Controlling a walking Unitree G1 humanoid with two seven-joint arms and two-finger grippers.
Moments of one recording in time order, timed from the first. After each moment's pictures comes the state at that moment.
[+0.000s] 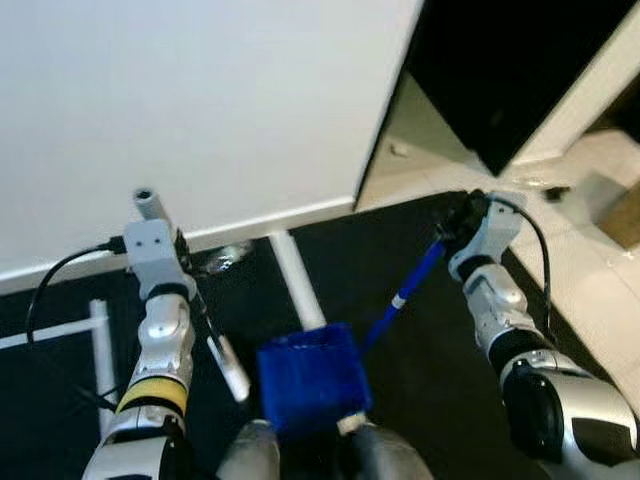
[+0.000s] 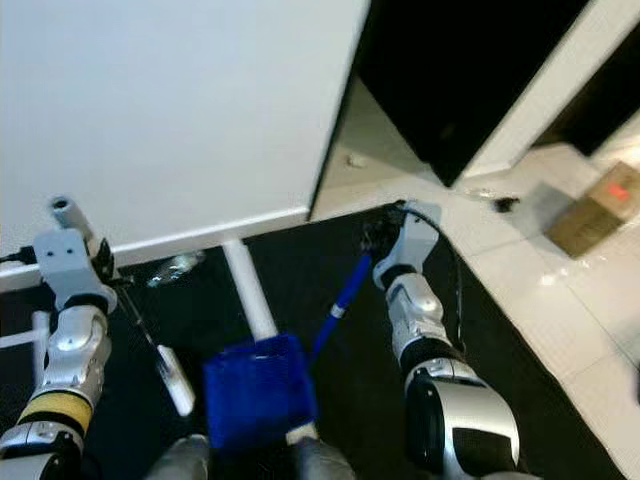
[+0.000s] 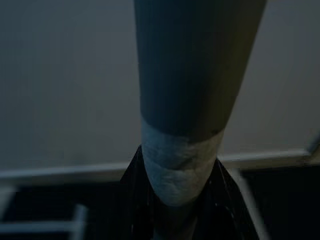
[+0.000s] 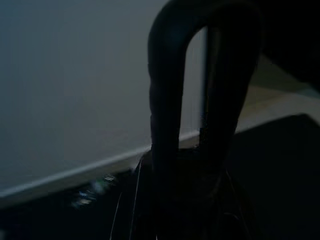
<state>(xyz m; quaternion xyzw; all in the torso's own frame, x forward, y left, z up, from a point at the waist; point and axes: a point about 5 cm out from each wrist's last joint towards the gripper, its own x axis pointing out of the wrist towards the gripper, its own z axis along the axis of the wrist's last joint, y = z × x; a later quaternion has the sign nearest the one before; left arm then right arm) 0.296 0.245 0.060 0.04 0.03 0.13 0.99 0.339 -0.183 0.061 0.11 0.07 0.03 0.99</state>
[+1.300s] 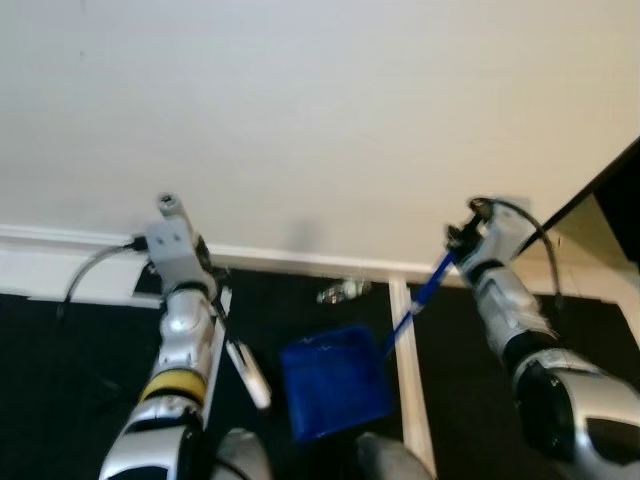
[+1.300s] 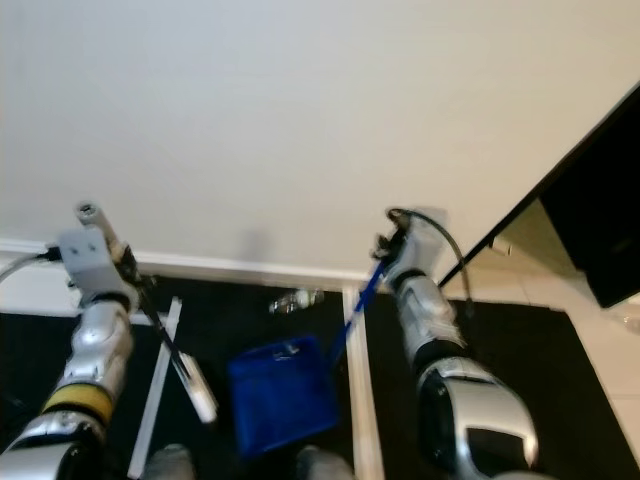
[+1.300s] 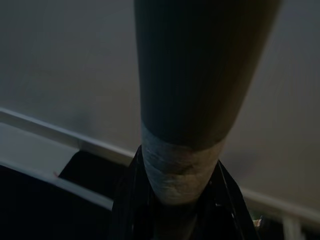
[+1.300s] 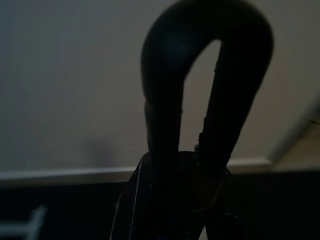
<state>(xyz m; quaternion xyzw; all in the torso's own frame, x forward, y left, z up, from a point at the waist) 0.311 0.230 0.056 -0.04 0.07 0.14 0.99 0.337 -0.213 0.057 0.08 0.12 -0.05 0.99</state>
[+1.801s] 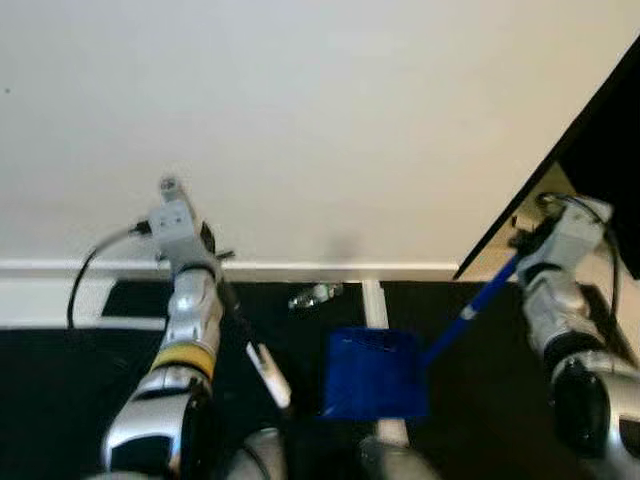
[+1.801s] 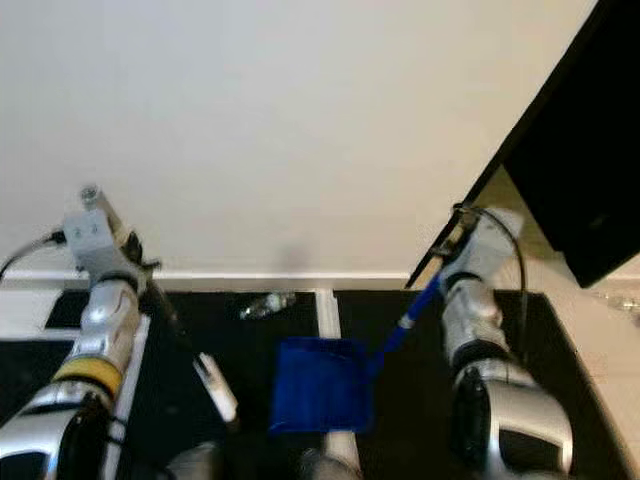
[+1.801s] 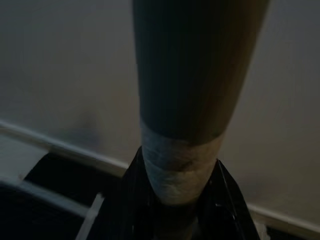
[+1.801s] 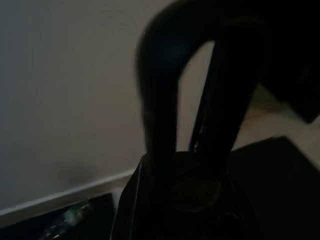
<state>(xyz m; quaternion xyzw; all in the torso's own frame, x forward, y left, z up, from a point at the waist) 0.325 0.234 0.065 -0.04 0.07 0.15 0.99 0.332 -0.252 0.064 0.07 0.11 -0.15 0.98</state>
